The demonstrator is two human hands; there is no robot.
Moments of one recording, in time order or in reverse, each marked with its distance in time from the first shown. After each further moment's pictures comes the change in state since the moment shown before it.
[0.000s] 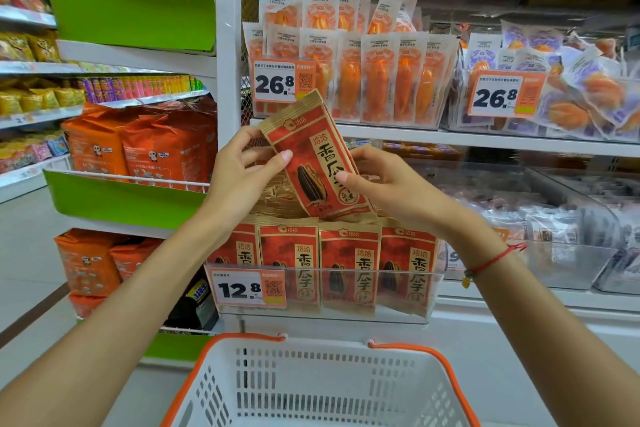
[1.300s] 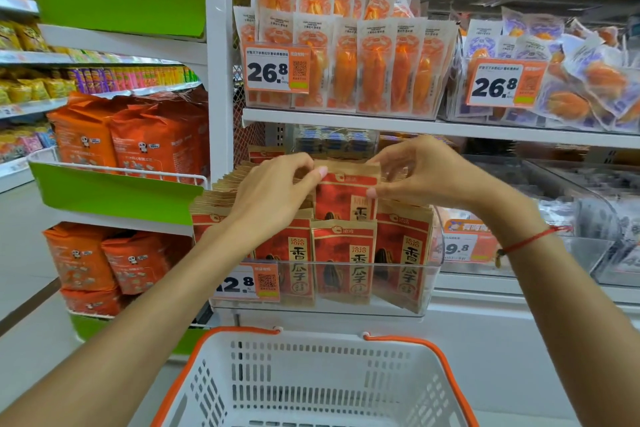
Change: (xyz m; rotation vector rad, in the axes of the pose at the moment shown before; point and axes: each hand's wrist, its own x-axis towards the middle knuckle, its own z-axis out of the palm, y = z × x) left_hand -0.002 -0.008 0.032 0.758 -0.246 0.088; right_hand -0.010 0.007 -0.043 -0.383 -0.045 0.007
